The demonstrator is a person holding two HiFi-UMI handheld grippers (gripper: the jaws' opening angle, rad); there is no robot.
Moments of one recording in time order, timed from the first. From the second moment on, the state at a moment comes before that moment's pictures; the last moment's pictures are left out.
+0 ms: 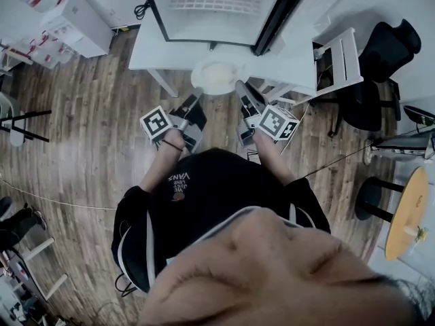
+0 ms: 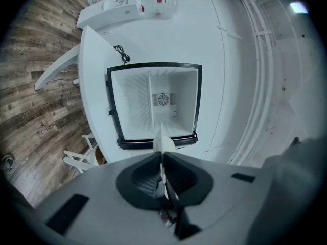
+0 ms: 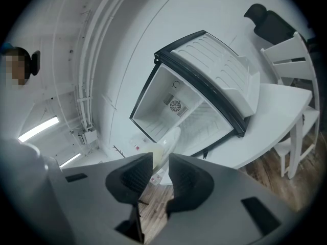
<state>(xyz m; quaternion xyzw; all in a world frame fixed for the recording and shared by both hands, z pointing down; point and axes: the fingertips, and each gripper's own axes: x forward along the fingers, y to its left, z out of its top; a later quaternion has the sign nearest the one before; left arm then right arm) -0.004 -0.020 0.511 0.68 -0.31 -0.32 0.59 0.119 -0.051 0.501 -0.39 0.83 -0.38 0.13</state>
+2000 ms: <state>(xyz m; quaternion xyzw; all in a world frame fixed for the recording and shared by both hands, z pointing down) -0.071 0.016 0.501 0.70 -0.26 -0.28 0.60 0.055 0.003 0.490 -0.44 0.81 -0.36 0.15</state>
